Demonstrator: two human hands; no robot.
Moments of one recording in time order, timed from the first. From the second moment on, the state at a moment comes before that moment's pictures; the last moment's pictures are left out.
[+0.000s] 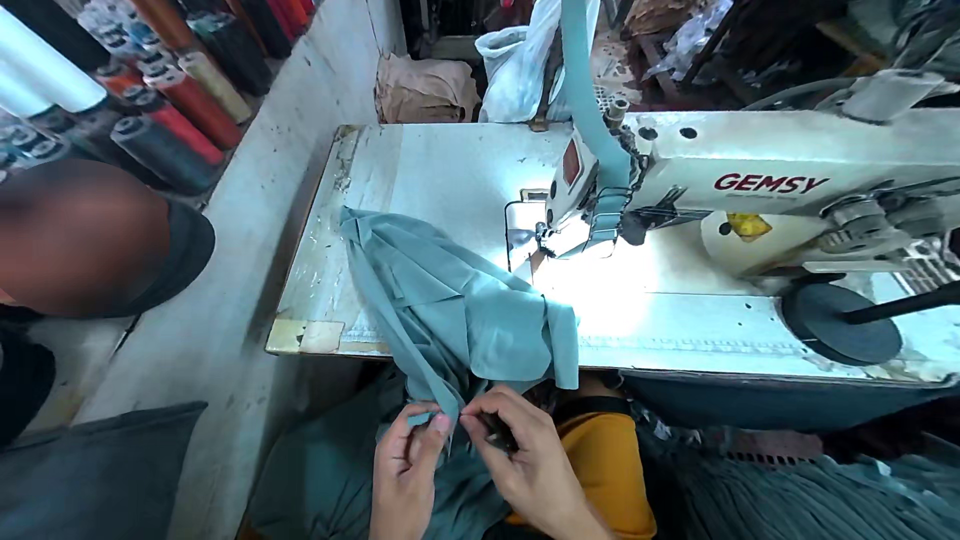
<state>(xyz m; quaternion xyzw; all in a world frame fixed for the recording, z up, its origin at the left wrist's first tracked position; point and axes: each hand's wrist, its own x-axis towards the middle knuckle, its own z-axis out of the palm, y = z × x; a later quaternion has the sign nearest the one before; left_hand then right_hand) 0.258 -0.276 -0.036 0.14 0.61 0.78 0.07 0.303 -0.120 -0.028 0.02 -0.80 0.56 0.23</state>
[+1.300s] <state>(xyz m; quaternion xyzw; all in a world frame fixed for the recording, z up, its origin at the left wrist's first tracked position) 0.258 -0.278 -0.035 0.12 0.61 0.78 0.08 0.319 -0.126 -0.027 -0.02 -0.88 0.39 0.28</state>
